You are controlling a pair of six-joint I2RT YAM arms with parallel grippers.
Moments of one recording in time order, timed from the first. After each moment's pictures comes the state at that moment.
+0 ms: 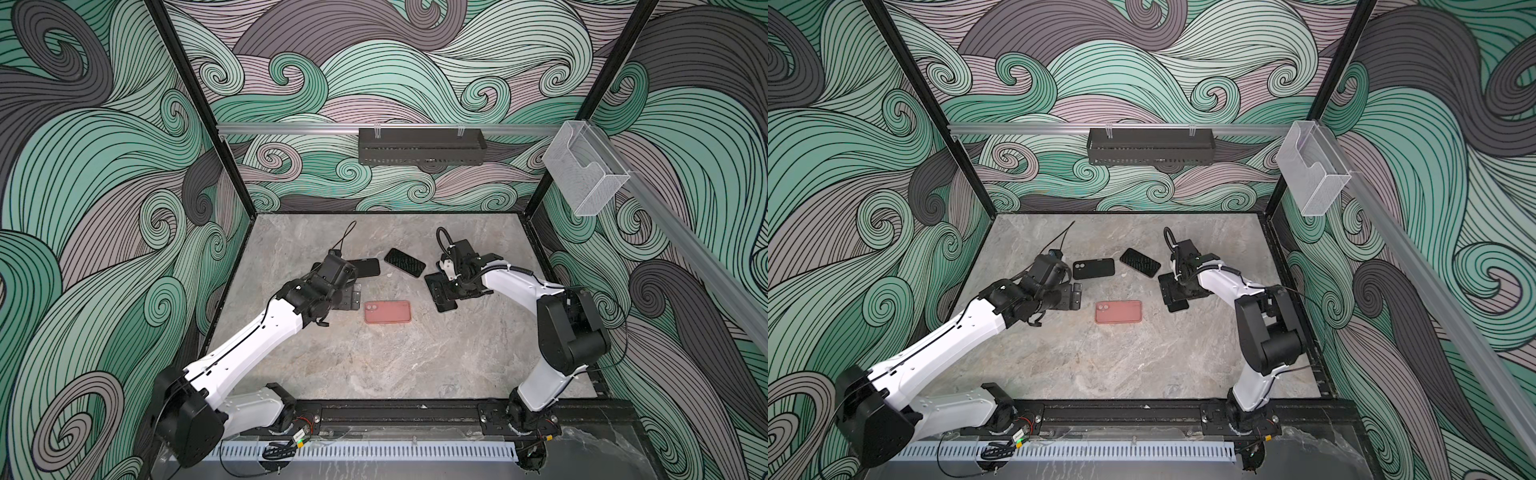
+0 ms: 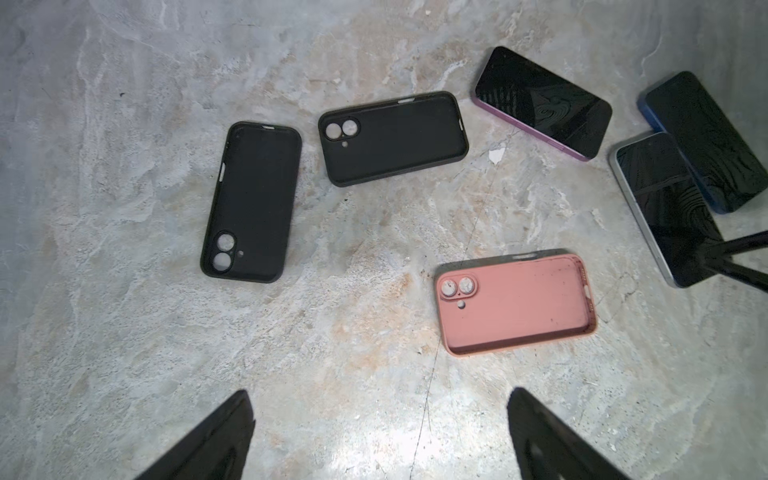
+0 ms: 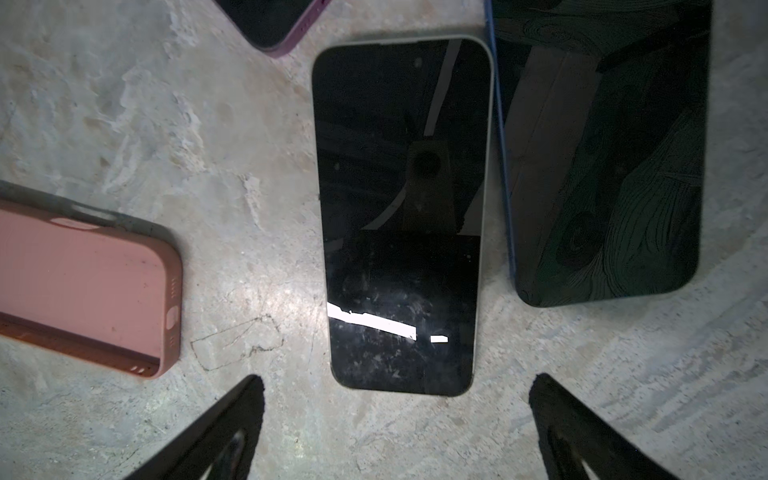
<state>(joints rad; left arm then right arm) -0.59 1.16 1.00 -0.79 -0.28 -0.43 0.37 1.75 1.15 -0.71 -0.08 0.08</state>
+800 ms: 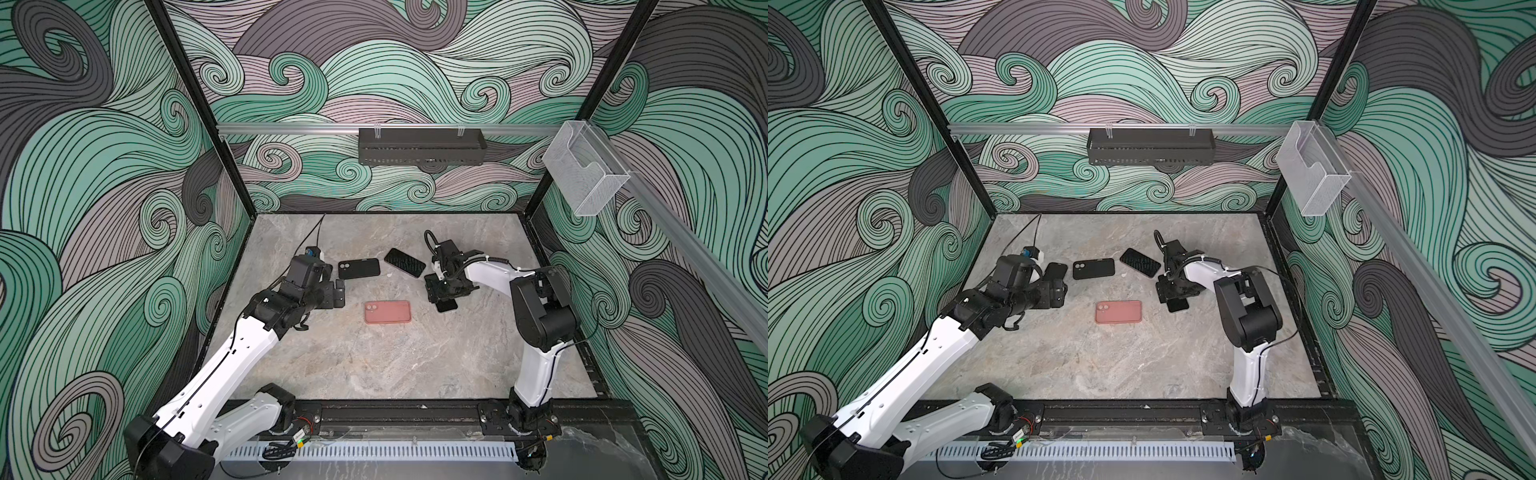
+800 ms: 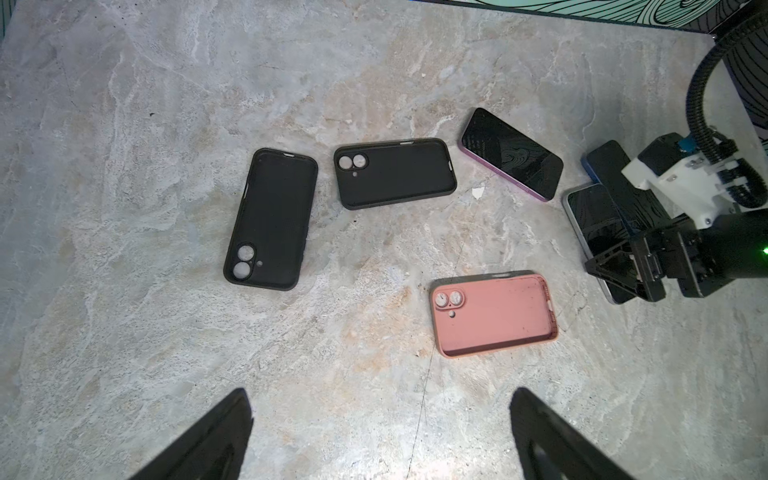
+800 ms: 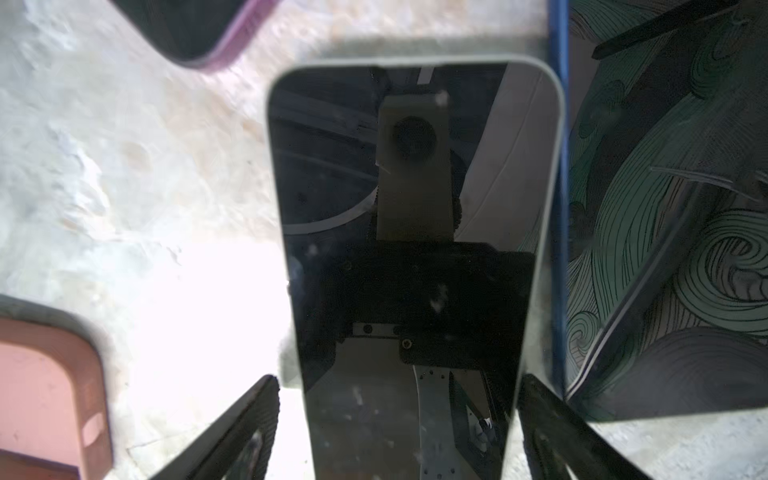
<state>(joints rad) -0.44 1.01 0.98 -0.80 -0.14 -0.37 0.41 1.94 1.27 -0.71 -0.02 0.10</state>
